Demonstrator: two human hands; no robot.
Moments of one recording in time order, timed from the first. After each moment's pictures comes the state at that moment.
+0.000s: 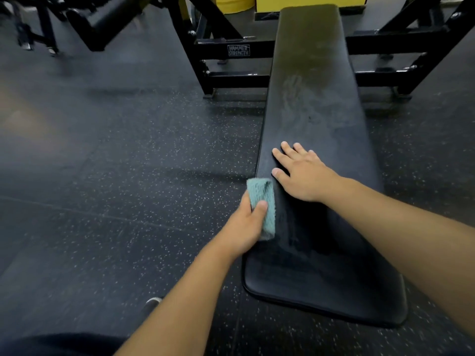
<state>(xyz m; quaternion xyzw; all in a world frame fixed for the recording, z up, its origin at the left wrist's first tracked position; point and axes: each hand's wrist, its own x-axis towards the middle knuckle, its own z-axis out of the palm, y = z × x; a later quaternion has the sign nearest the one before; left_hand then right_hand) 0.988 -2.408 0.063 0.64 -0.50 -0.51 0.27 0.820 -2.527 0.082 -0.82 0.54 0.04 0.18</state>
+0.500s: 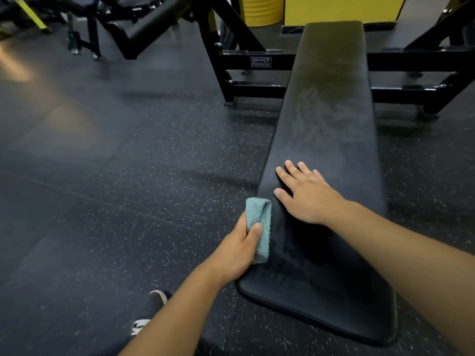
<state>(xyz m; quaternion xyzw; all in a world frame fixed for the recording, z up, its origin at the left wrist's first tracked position) 0.981 -2.361 0.068 0.67 -0.49 -0.49 0.26 0.809 -2.505 0.078 -0.84 0.50 0.06 0.19</state>
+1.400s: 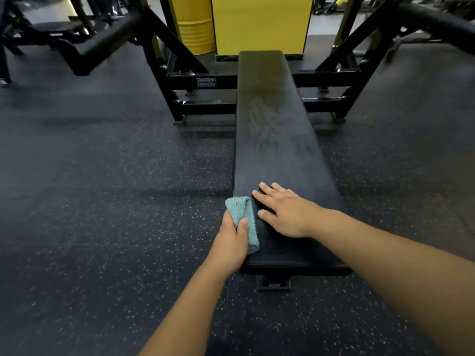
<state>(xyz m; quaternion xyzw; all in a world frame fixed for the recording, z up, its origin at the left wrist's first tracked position) 0.982 -2.331 0.056 0.65 -0.53 -0.45 0.28 0.803 -2.400 0.089 -0.82 0.52 0.07 0.22</state>
